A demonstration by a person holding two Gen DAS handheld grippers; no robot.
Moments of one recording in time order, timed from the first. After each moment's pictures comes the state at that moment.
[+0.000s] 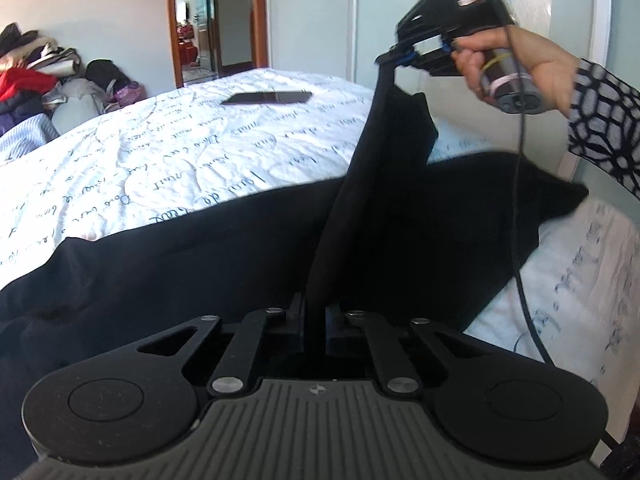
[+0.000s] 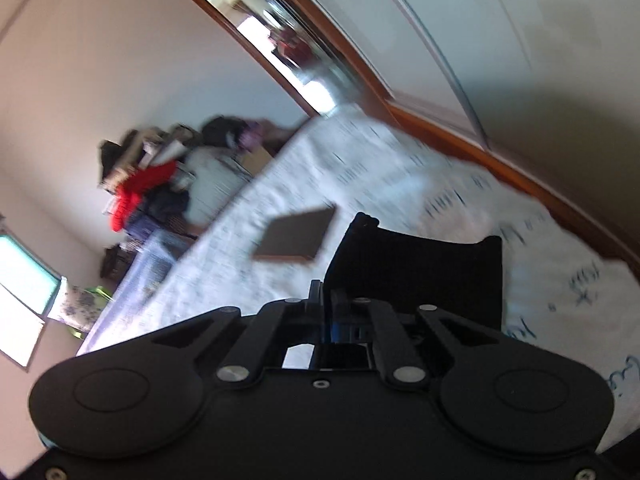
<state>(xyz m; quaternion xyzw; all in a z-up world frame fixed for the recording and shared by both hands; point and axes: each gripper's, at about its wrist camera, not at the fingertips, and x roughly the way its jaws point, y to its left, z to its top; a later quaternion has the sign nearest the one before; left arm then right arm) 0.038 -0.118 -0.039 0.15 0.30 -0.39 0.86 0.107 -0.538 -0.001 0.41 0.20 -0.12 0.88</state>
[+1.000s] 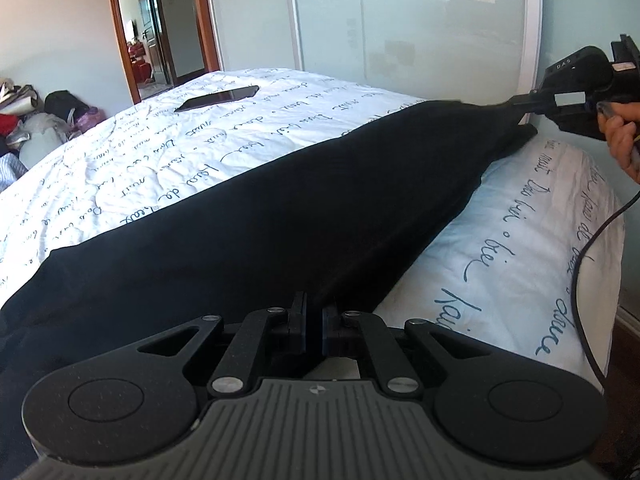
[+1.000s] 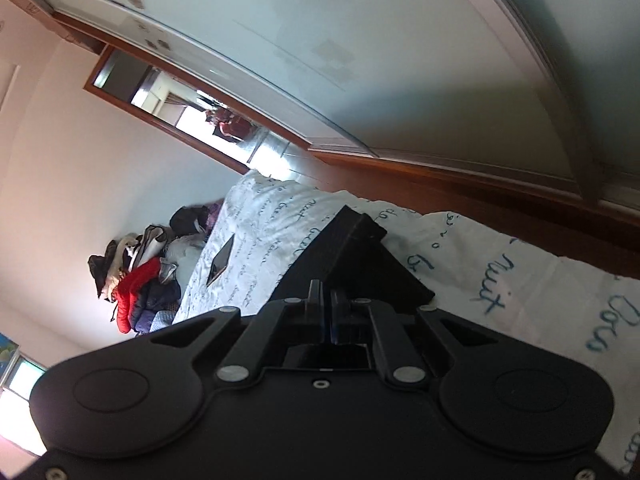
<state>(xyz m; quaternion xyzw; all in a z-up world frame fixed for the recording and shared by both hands) 0.002 -0.108 -0.044 0.22 0.28 -0.44 0.82 -0.176 -0.520 -0.062 0.51 0.13 -0.23 0.82</state>
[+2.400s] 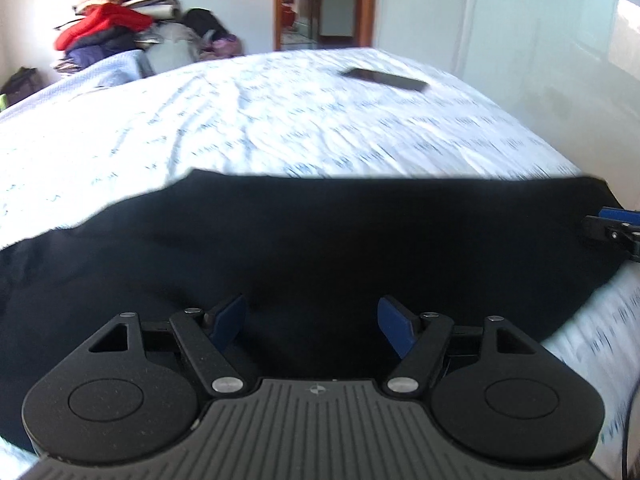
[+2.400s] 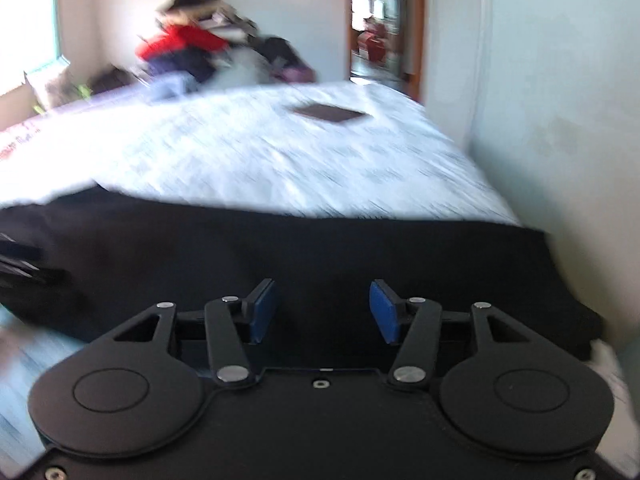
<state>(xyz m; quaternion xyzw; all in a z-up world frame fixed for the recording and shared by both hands) 0.067 -0.068 -0.028 0.10 0.37 -0.24 0.89 -0.061 -0.368 -0.018 0.08 0.29 -0.07 0.95</state>
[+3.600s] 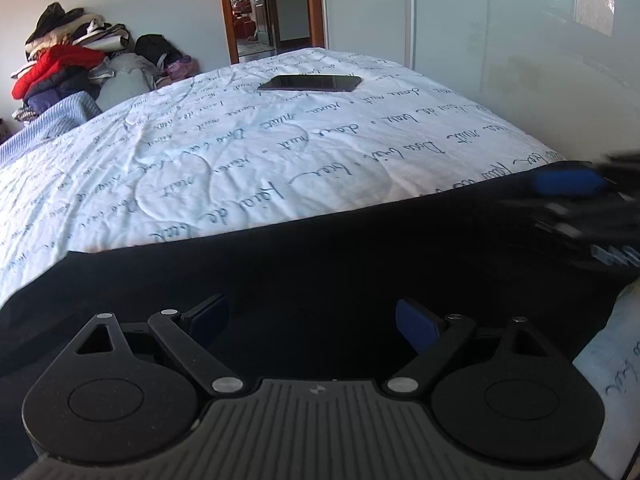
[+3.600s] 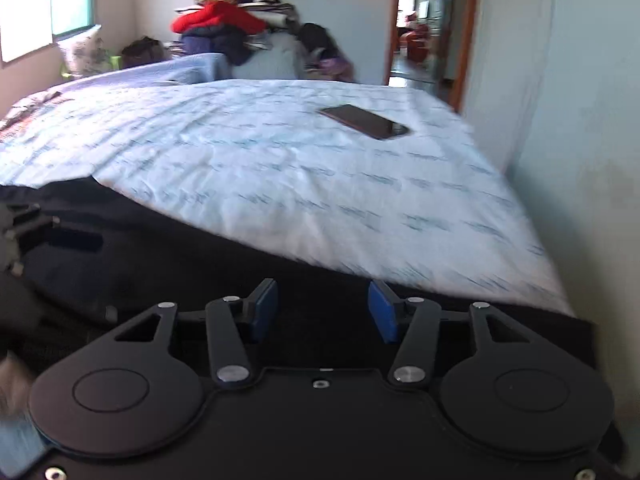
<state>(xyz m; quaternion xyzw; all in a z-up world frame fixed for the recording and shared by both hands) 0.067 -0.200 -0.052 0.17 0.34 -0.29 0.88 -0.030 -0.395 -0.029 0.01 0.34 -0.09 0.94</state>
